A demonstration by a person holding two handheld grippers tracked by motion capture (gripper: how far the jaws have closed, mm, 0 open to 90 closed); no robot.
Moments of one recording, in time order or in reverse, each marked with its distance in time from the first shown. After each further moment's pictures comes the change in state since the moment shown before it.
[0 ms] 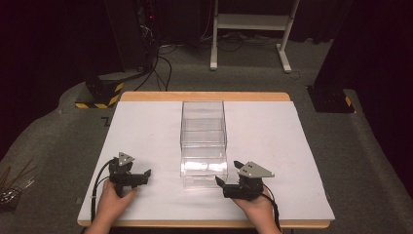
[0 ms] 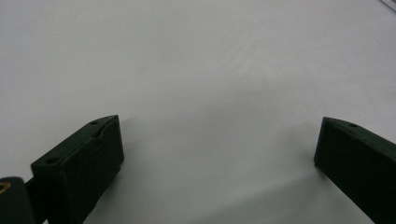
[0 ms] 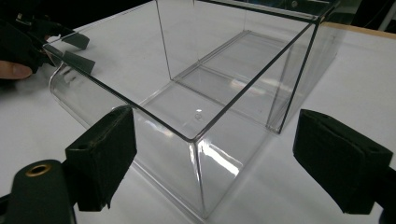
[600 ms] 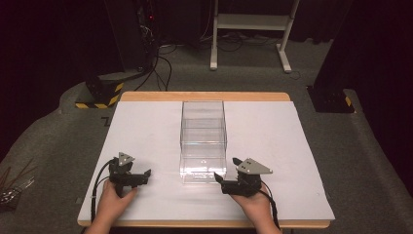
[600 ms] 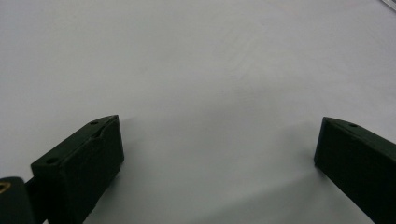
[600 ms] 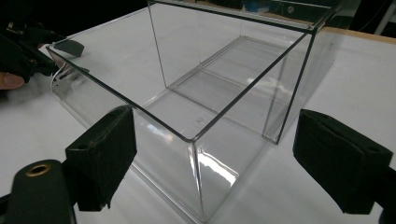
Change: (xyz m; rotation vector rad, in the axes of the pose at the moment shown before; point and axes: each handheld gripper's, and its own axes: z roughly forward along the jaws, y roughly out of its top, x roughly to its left) left arm 0.000 0.000 0.000 0.000 0.000 0.000; right arm -0.004 0.004 0.009 -0.016 -0.003 0.010
